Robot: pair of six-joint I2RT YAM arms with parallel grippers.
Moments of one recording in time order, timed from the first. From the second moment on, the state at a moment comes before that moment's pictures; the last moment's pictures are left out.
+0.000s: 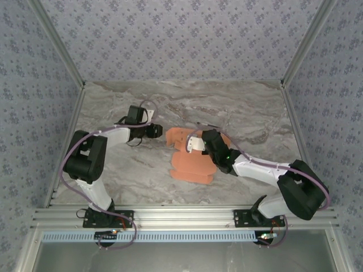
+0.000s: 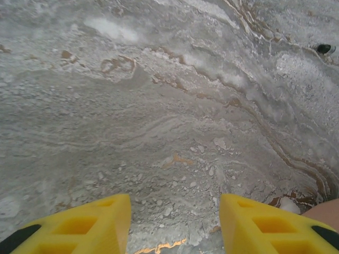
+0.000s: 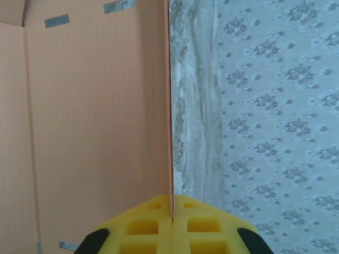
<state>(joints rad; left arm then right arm) -0.34 1.78 0.99 -0.09 0.31 -0.21 0.77 1.38 0.65 0.20 0.47 -1.10</state>
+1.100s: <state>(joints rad) -0.45 1.80 0.93 0.11 0.54 -0.05 0.70 1.40 0.69 0.14 0.46 -1.07</state>
